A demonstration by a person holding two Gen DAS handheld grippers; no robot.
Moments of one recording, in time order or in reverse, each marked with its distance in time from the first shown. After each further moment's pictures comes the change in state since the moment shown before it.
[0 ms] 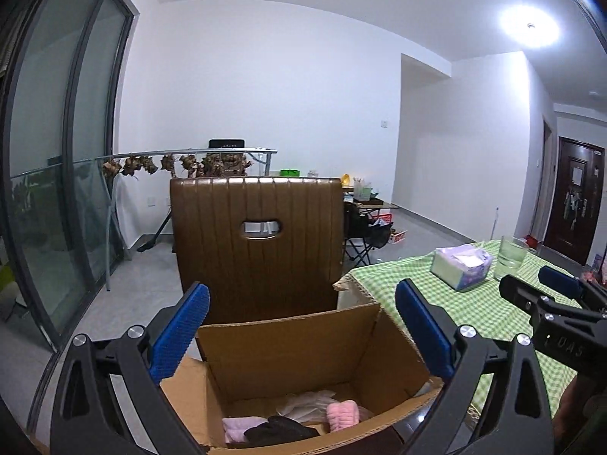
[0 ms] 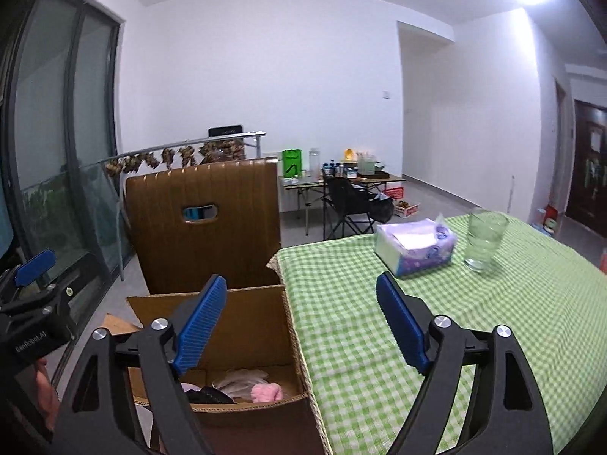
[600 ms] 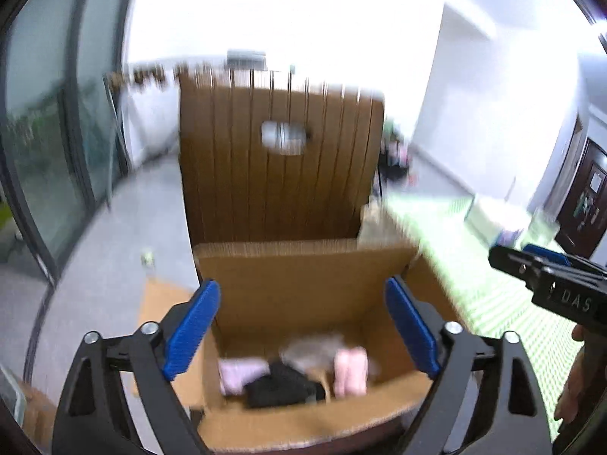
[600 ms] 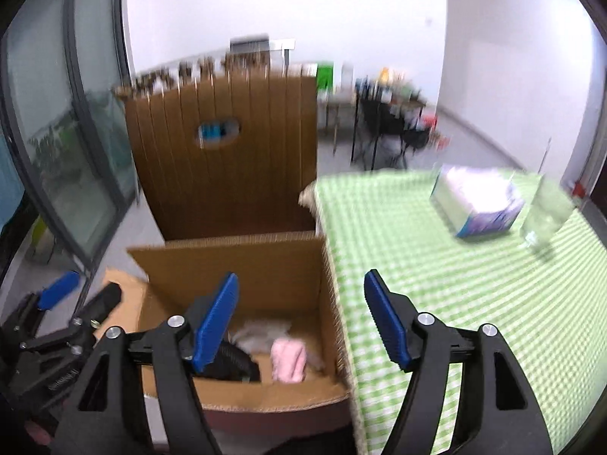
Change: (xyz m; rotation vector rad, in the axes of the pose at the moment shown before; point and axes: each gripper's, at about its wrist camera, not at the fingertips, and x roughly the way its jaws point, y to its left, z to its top) left arm 0.067 0.040 -0.027 -0.111 0.241 0.048; right arm 0.093 0.041 0.018 -0.080 0.327 0.095
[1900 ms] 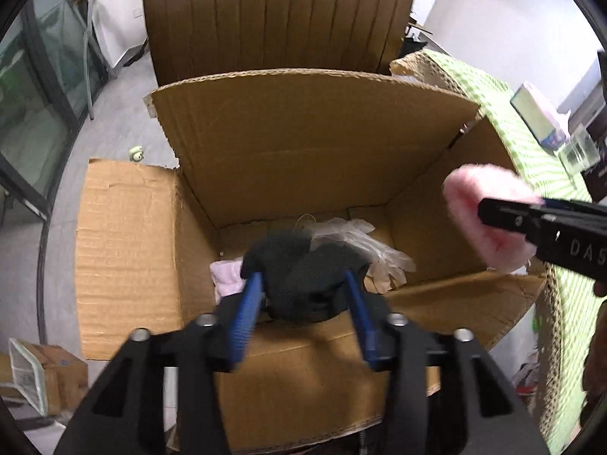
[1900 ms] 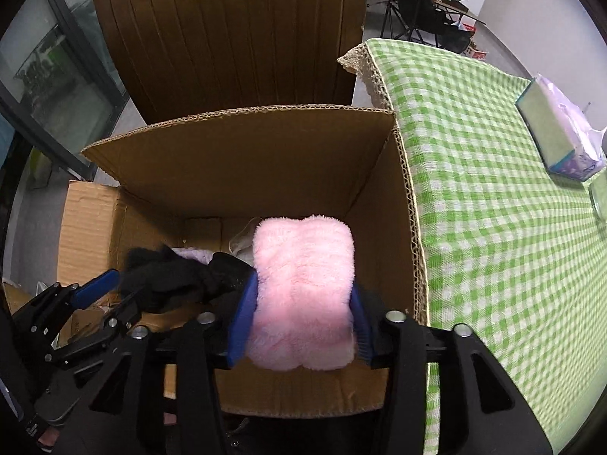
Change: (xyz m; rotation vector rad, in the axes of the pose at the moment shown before) left arm 0.117 0.019 -0.061 -0.007 0.594 -0.024; right arm 0.129 0.038 -0.029 -0.076 0.543 0.028
